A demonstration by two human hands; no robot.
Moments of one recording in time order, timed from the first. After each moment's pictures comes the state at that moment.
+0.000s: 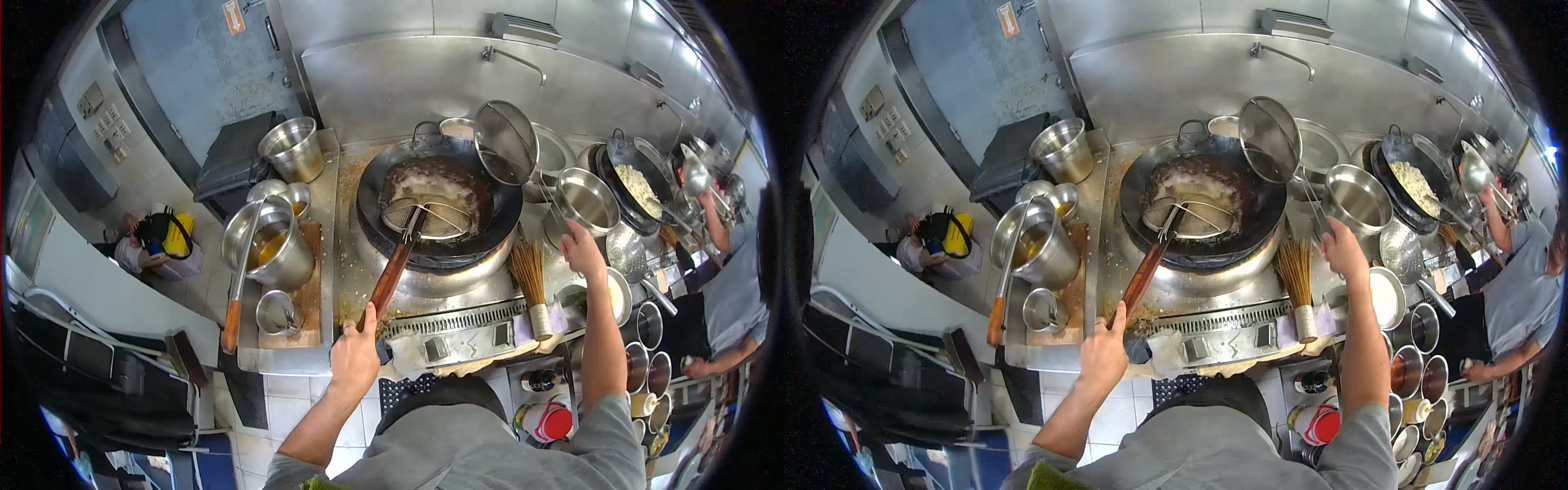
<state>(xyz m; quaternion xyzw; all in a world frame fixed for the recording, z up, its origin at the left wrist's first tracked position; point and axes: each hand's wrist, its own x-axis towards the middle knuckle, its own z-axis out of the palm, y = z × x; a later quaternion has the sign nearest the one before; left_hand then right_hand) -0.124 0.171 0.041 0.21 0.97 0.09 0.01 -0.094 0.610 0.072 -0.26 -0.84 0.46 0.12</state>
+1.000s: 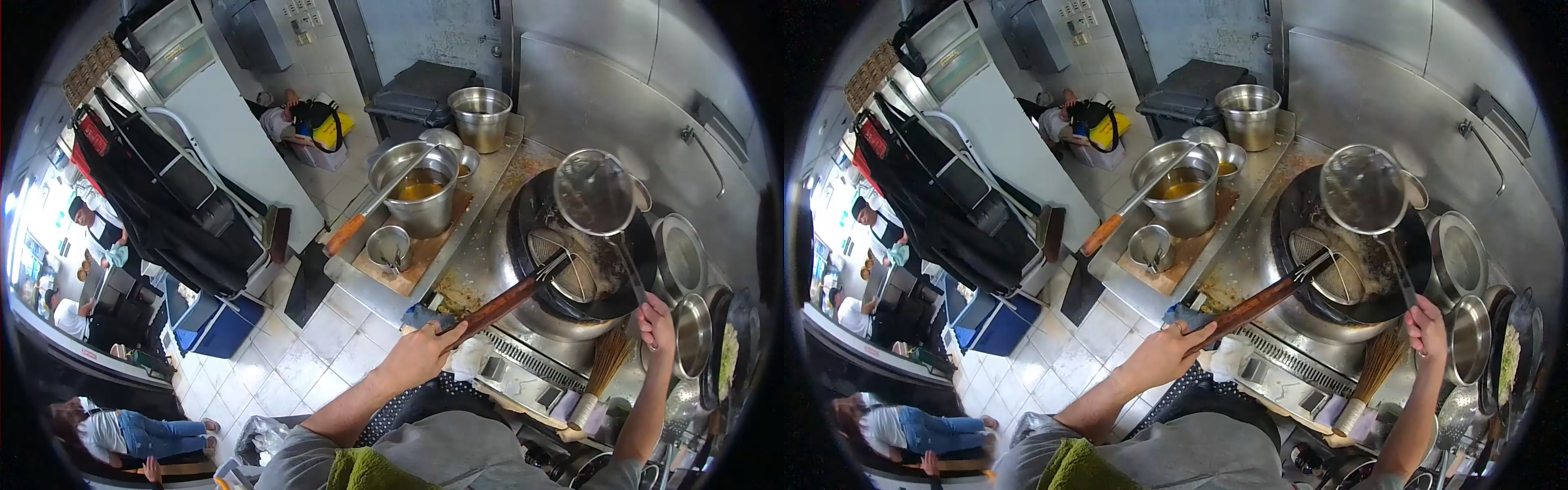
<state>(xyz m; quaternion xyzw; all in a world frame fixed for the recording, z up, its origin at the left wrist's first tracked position) -0.073 0.161 0.054 0.15 0.95 0.26 0.00 -0.203 0.642 0.042 -0.08 -0.68 0.72 -0.15</state>
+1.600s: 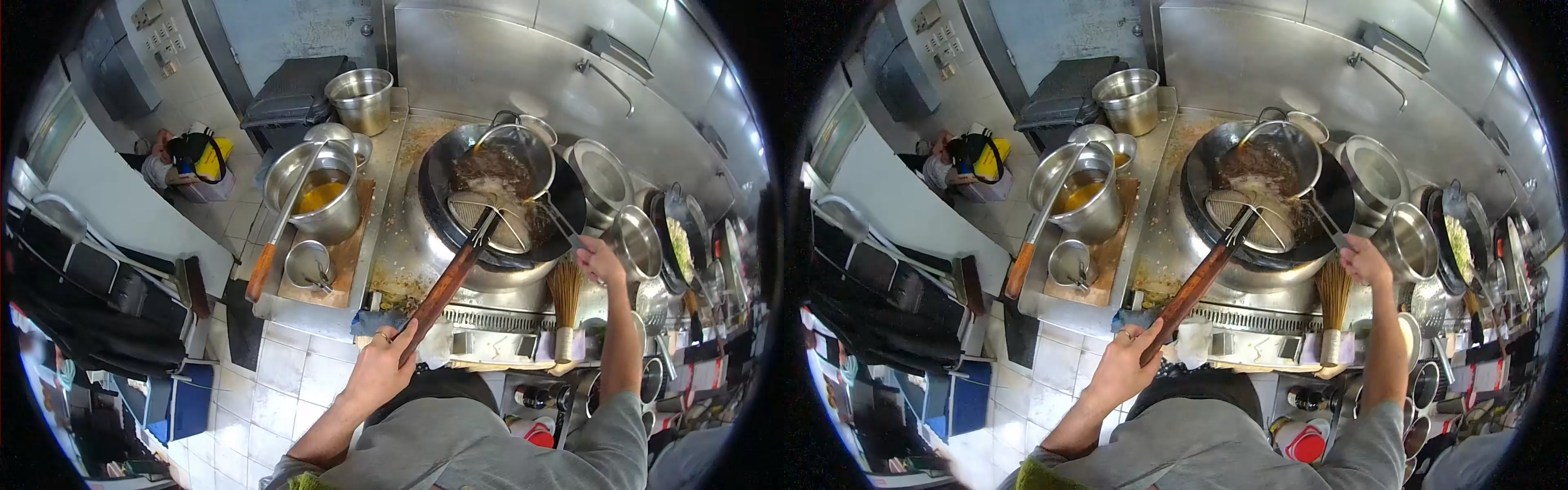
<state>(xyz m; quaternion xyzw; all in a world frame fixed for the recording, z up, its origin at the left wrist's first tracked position) -0.085 0.133 0.040 0.20 0.90 0.38 0.00 -0.183 0.613 0.038 -0.15 -0.85 0.49 -0.12</state>
